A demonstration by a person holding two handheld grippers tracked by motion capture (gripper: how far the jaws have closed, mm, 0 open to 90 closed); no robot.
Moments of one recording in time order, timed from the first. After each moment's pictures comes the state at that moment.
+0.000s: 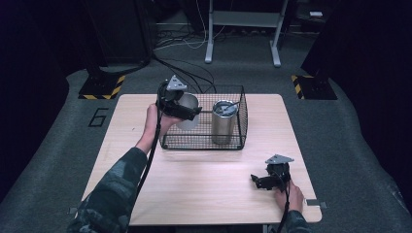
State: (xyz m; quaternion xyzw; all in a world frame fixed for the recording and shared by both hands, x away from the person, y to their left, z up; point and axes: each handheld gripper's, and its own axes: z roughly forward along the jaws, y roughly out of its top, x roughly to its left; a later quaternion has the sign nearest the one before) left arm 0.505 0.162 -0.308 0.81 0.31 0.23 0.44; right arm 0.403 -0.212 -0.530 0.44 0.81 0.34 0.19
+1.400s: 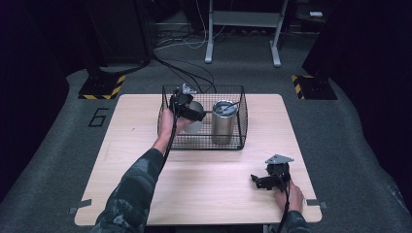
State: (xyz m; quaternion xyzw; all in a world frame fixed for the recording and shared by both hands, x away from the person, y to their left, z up) left arm 0.558 0.140 -0.379 0.82 0.38 0.21 0.38; right arm 0.403 -0.212 -0.530 0.44 0.81 0.34 0.19
